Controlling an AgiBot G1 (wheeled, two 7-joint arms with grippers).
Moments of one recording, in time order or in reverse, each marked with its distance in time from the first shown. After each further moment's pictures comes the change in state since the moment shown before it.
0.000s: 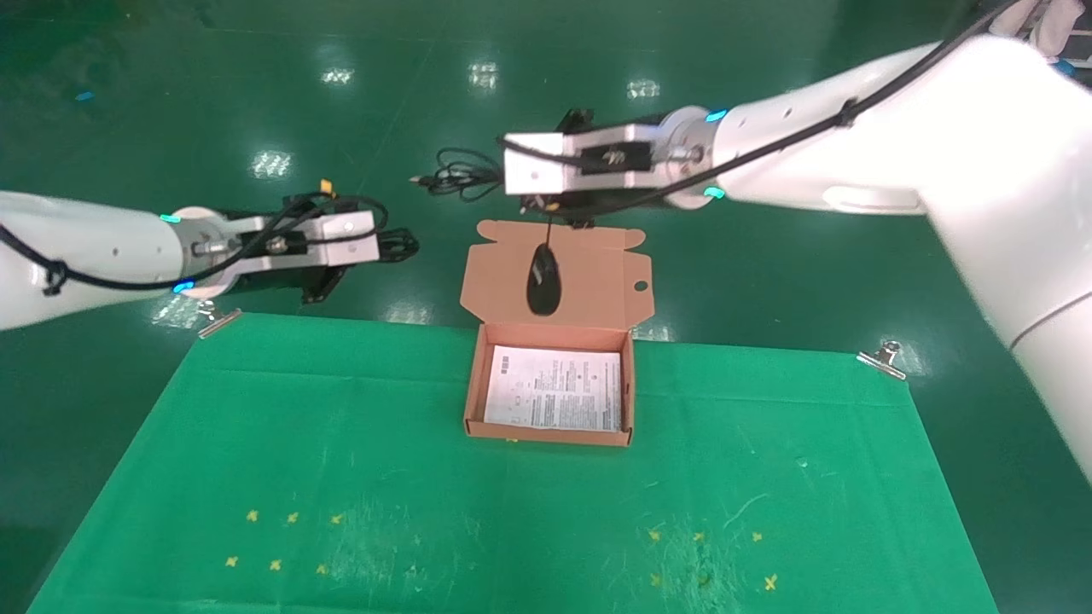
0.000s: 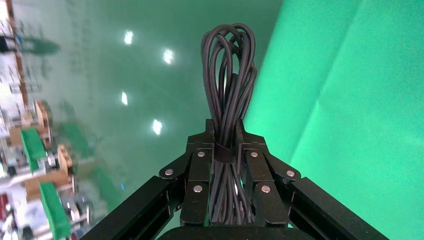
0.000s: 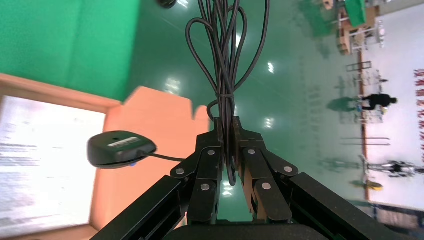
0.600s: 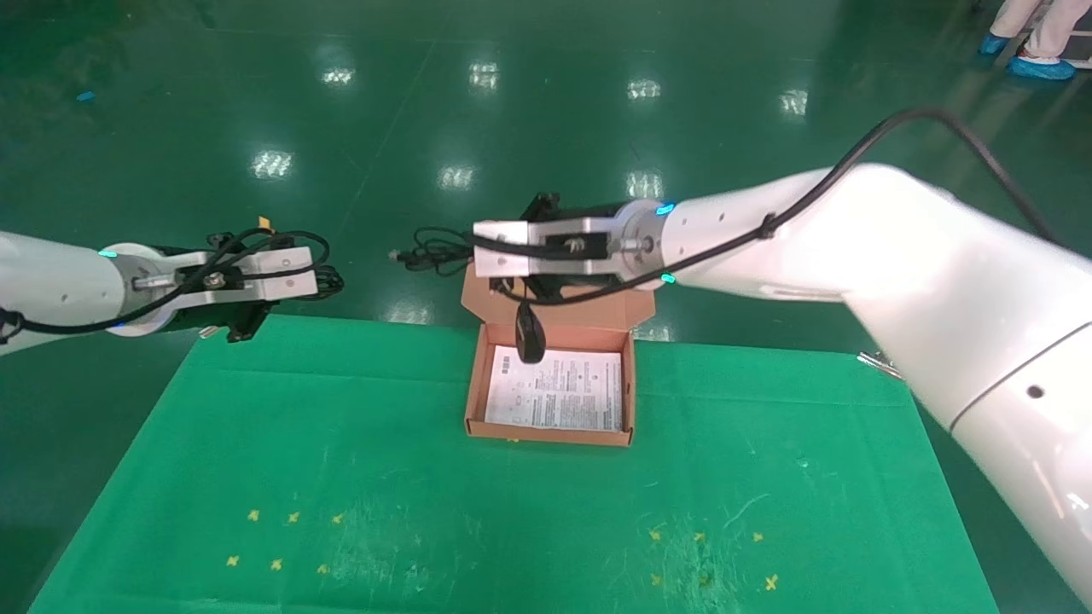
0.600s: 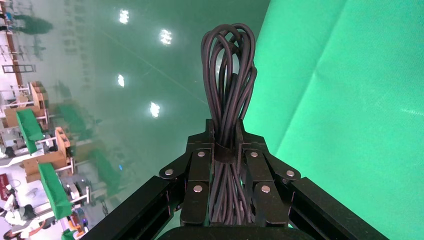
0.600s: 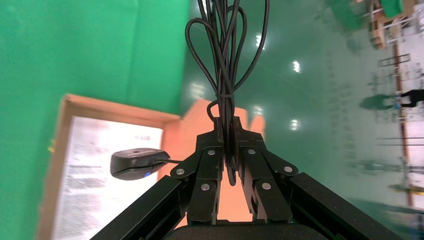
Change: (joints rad) left arm 0.037 -0.063 0.015 -0.129 0.157 0.122 -0.194; right arm -0.091 -0.010 -0.241 0.010 0.186 0.136 0.056
